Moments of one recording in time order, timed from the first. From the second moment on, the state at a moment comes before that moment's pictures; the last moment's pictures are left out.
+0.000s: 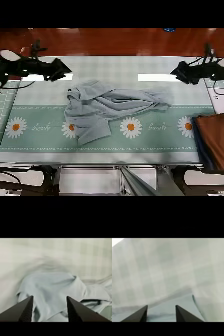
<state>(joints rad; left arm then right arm) 0.18 -1.60 1.43 0.80 -1.16 -1.35 -0.28 -1.52 1.36 -0.94 1.02 1.49</state>
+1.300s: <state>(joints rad) 0.14 -1.22 0.53 0.69 -0.95 -1.34 -0.43 -1.22 0.78 -0.87 1.20 1.23</state>
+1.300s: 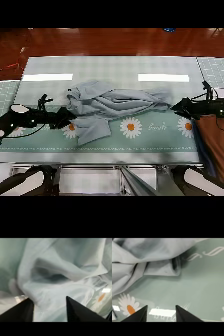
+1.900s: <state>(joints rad) 0.07 -1.26 0.55 0.65 -0.88 -1.32 -0.13 -1.35 0.79 -0.79 1.04 1.33</state>
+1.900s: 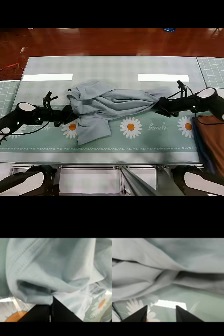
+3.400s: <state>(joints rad) 0.21 -1.10 1.55 0.50 -1.03 -1.32 -0.03 -1.24 1.84 -1.00 1.23 1.41</state>
